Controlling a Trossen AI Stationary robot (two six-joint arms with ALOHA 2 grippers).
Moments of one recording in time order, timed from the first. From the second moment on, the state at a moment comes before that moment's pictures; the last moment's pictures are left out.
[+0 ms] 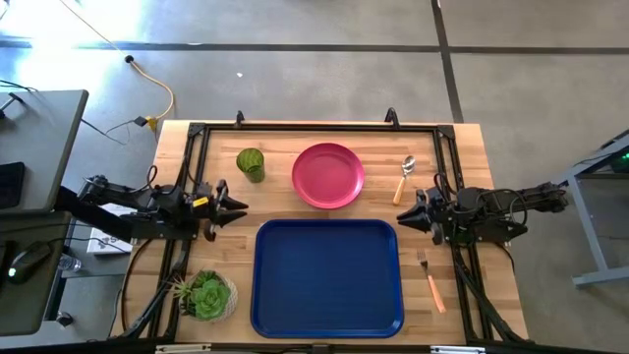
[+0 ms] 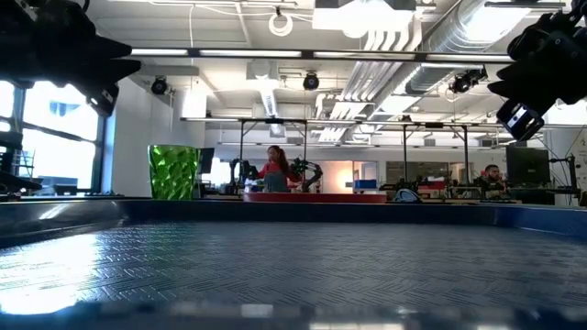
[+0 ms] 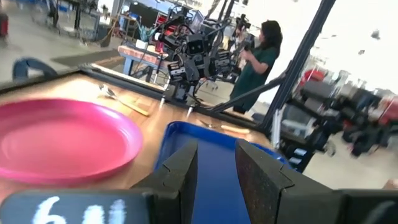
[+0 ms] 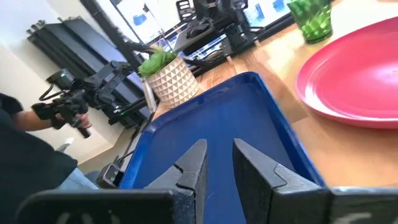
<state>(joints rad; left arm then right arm) -0.23 0.03 0.01 0.06 -0.22 -0.34 0.19 0.03 0.08 -0.18 0.05 0.55</state>
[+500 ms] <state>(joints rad) -0.23 0.03 0.01 0.08 -0.23 -0.49 0.19 0.03 0.08 -0.18 0.11 0.55</state>
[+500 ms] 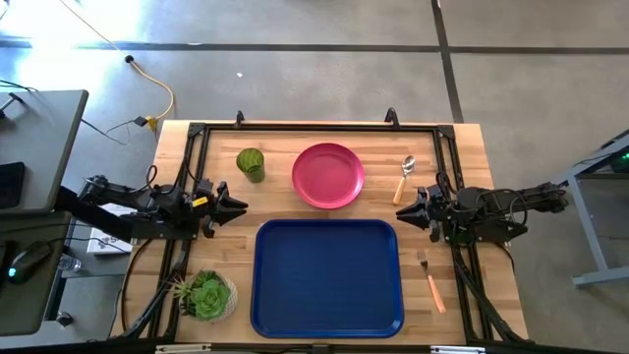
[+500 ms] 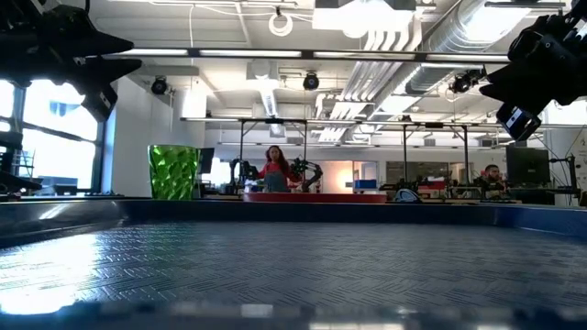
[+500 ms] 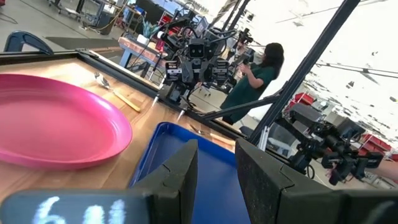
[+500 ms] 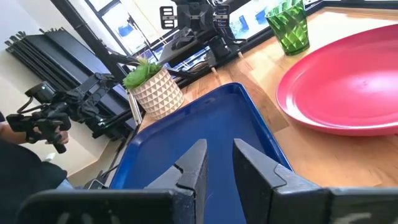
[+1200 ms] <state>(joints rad) -0.23 0.03 0.01 0.08 -0.29 -0.48 0.19 0.03 0.08 -0.18 0.11 0.58</state>
